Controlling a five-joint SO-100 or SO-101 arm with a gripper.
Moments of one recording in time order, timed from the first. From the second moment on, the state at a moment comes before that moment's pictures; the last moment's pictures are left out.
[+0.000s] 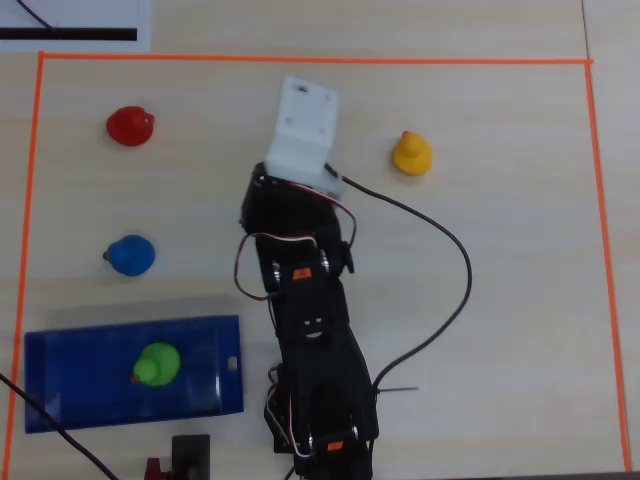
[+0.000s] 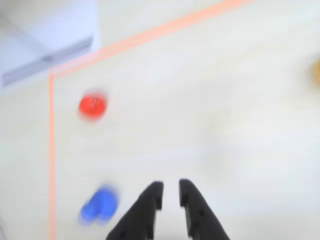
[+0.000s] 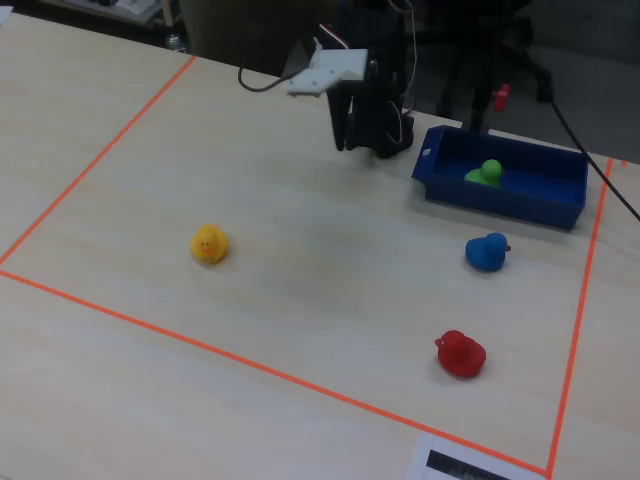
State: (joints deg) arm -3.6 131.7 102.9 66.4 -60.8
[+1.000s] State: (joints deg) arm 5.8 189.5 178.6 64.0 -71.3
